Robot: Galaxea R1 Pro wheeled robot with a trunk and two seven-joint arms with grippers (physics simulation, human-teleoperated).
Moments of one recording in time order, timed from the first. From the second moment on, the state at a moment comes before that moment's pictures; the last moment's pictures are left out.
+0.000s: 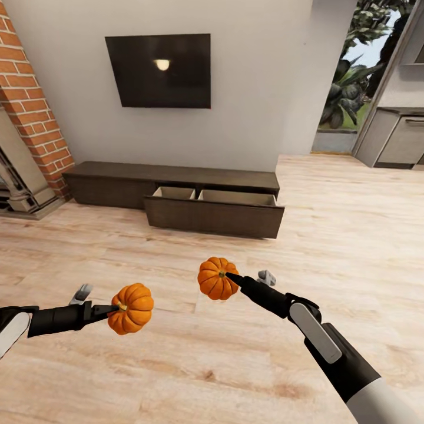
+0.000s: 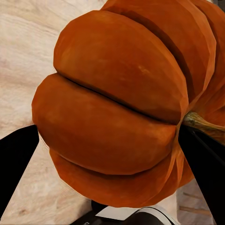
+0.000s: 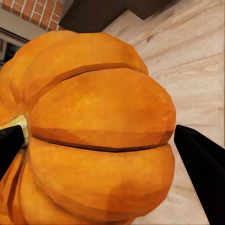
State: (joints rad) left arm -0.49 0.62 -0.13 -1.08 0.83 0.98 -0.78; right arm -0.56 -0.19 0.42 -1.23 -1.22 0.47 0.04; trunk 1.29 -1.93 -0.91
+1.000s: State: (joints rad) left arm -0.49 0.62 -0.13 -1.08 0.83 0.98 -0.78; right arm -0.56 -0.19 0.42 -1.23 -1.21 0.47 0.04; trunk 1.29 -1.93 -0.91
